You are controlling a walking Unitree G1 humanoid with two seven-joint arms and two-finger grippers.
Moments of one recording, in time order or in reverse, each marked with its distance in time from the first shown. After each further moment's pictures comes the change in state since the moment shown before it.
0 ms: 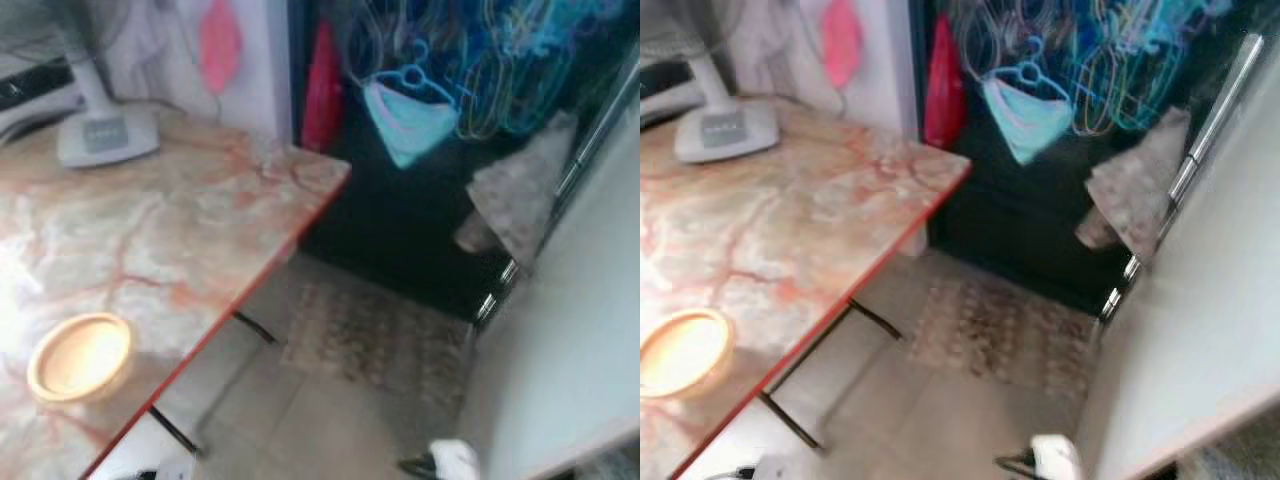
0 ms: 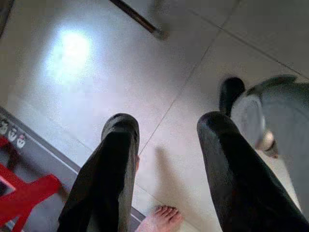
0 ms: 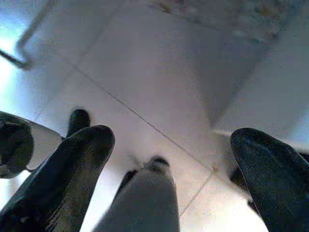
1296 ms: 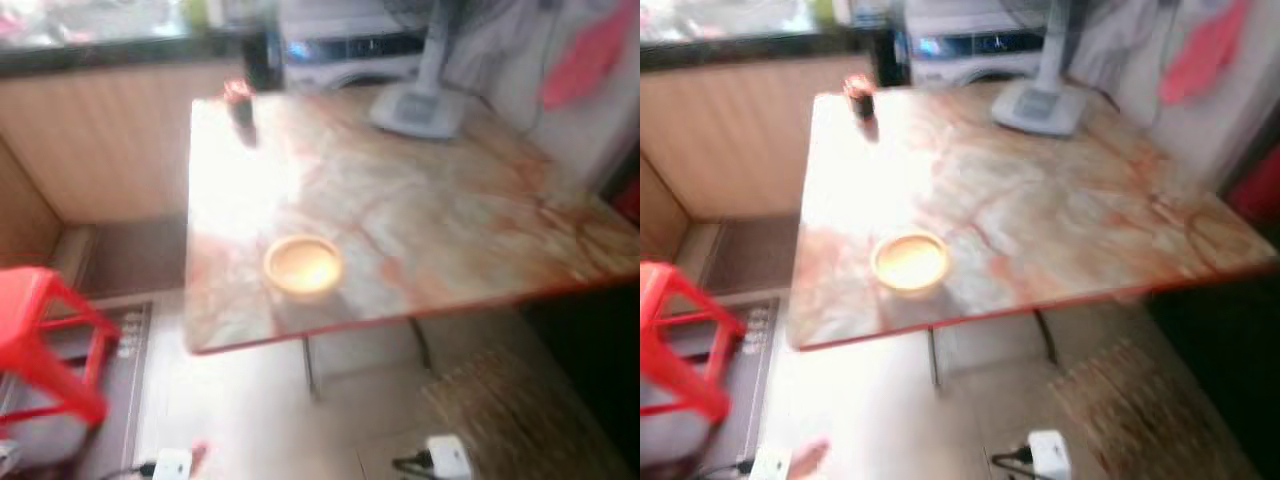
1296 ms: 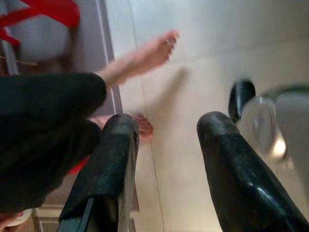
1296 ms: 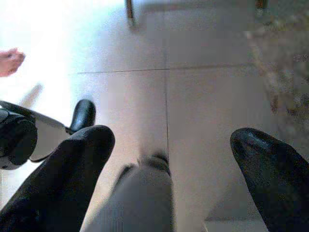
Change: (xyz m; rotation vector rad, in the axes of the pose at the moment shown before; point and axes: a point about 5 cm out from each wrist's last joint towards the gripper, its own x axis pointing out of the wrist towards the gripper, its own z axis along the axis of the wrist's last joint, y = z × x) left arm 0.002 0.002 0.012 -0.003 -0.040 0.036; right arm 0.000 0.000 0.001 -0.030 0.001 0.019
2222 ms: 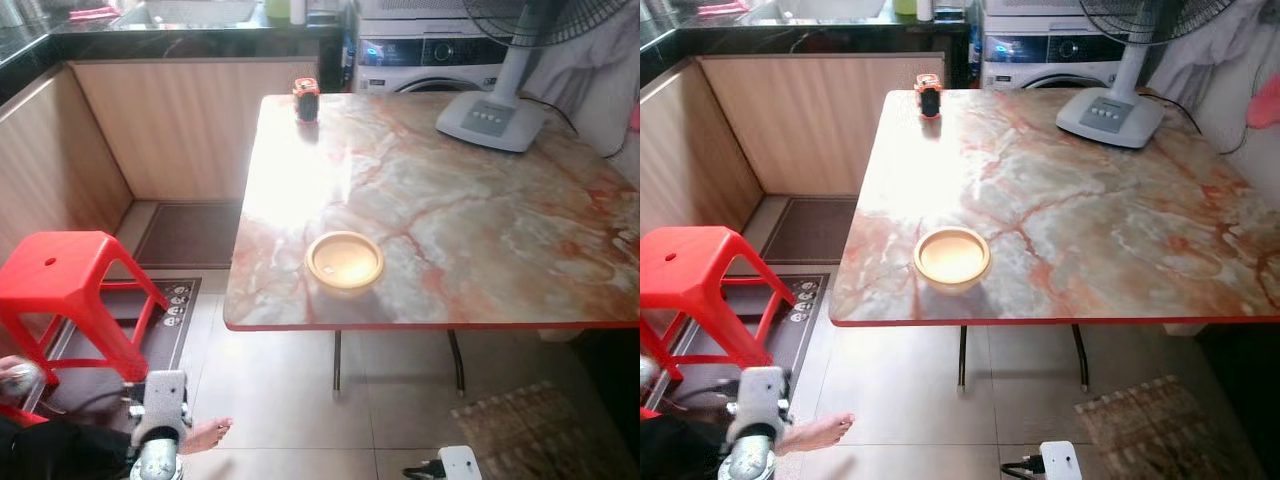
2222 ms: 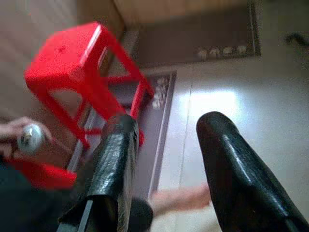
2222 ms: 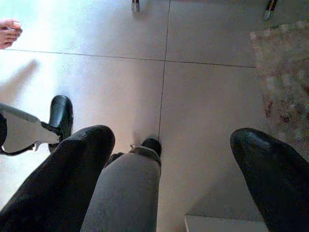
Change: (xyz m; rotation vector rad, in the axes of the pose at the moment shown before) left arm -0.019 0.022 0.092 -0.077 -0.663 0.181; right arm -0.004 -0.012 -0.008 0.014 0.020 -0.032
